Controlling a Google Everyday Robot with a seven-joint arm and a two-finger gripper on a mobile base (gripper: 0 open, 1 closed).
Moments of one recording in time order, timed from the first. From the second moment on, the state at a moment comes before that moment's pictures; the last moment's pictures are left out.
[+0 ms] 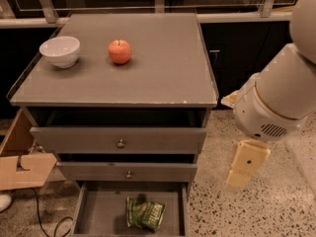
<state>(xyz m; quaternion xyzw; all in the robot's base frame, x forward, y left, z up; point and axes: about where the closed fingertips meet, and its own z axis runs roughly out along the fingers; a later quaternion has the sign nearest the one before) 0.379 -0.143 0.890 -0.62 0.77 0.03 0.15</state>
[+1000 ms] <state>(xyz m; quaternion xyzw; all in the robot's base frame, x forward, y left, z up) 0.316 -0.115 0.824 -0.61 0.78 0.09 0.12</state>
